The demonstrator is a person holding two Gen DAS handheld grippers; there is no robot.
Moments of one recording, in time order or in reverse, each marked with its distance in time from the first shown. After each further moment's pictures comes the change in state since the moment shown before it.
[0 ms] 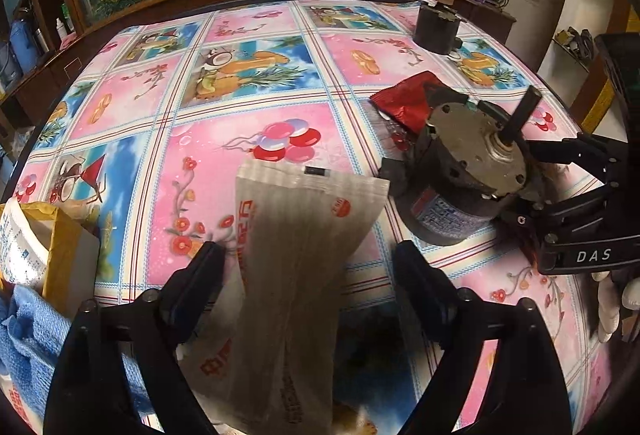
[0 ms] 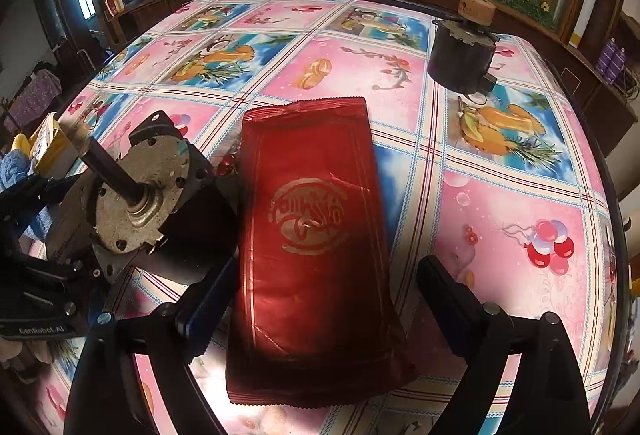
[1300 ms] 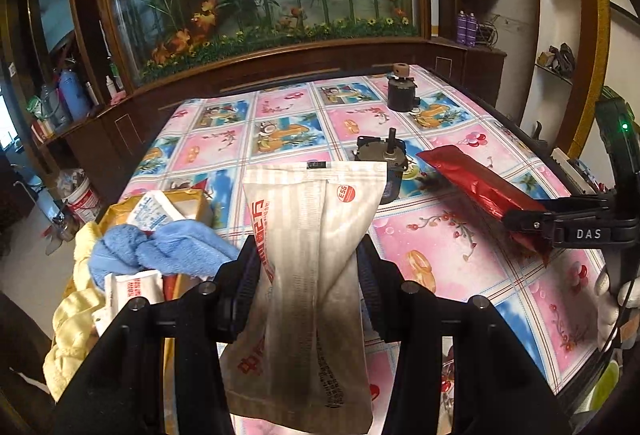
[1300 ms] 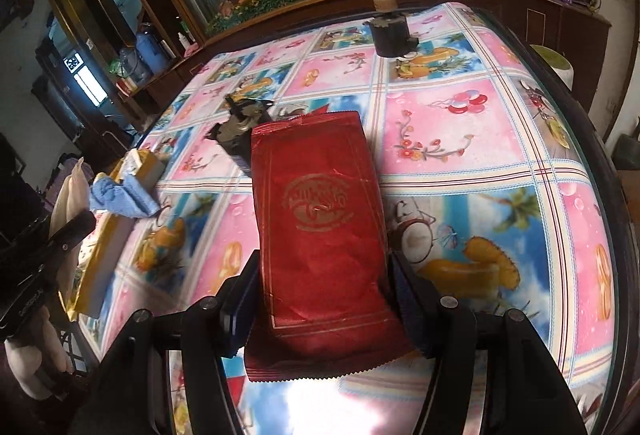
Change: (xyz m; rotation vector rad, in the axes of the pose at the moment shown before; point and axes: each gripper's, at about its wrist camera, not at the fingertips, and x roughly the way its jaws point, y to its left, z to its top) left arm -0.174 -0.023 -0.070 0.035 -0.238 0.135; right arm -0.125 -0.017 -0.116 0.268 -0.125 0.181
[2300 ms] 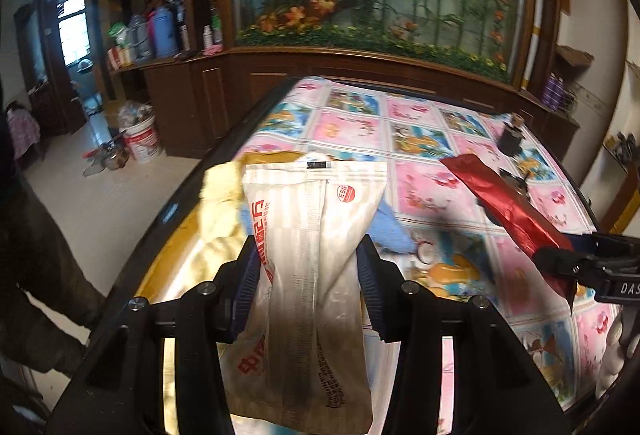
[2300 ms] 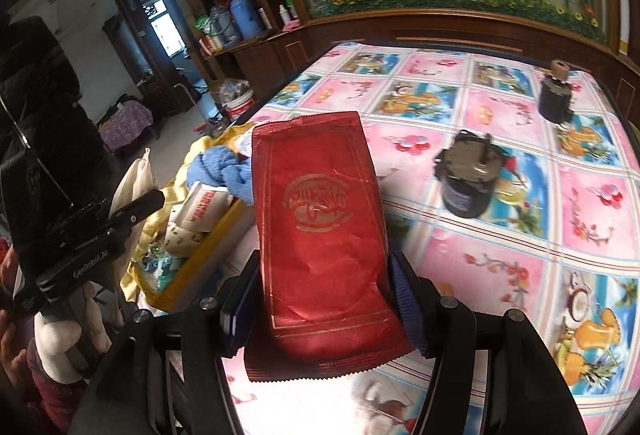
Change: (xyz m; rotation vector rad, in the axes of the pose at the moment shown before) left arm -0.031 0.154 -0.045 -0.324 0.008 0.178; right arm 0.013 0.178 0.016 -0.260 0.022 0.189
